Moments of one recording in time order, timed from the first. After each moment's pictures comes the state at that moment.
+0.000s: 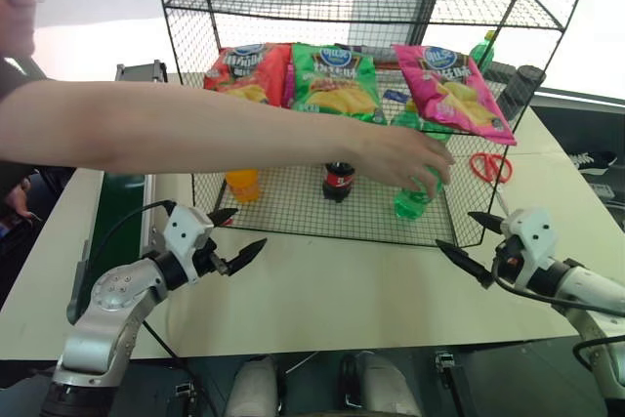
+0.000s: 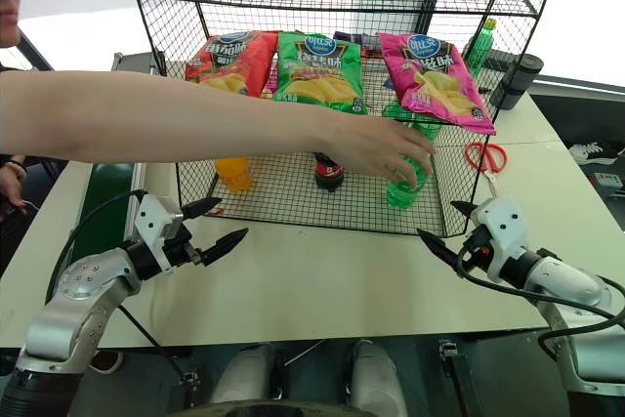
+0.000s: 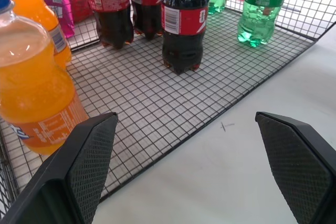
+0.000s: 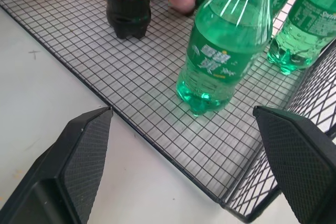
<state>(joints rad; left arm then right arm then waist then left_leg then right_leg) 0.07 0.56 0.07 -0.32 -0.40 0.27 -0.72 0.18 -0.69 -0.31 -0.26 0.37 0.29 0.77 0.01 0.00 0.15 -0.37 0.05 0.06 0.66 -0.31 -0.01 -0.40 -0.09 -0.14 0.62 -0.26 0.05</state>
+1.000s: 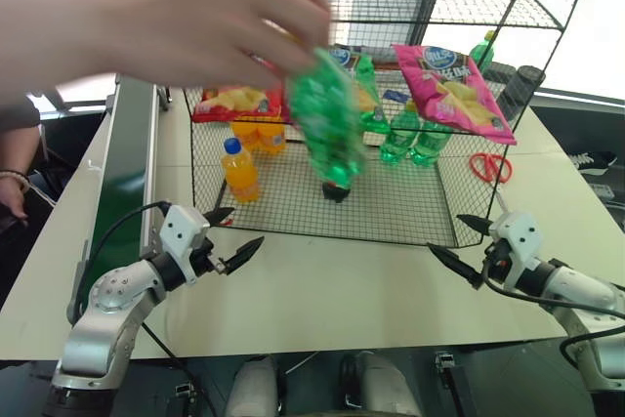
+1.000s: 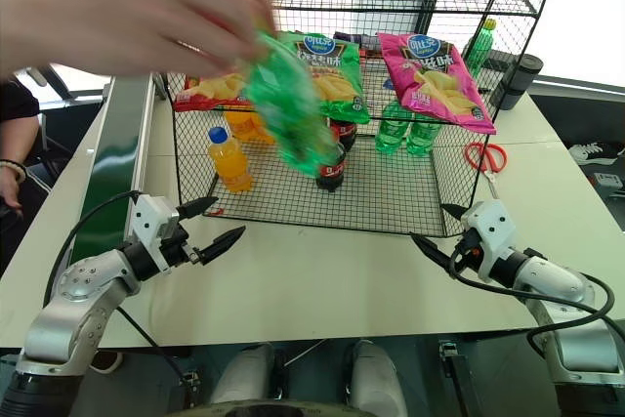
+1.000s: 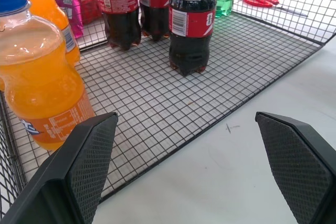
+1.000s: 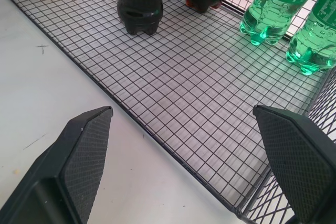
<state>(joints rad) 0.08 0.55 0.09 -0.32 -0.40 0.27 -0.71 0.13 -0.68 -0.25 -0.17 0.35 0.21 0.79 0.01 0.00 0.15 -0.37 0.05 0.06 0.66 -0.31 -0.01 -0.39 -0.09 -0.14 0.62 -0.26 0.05</state>
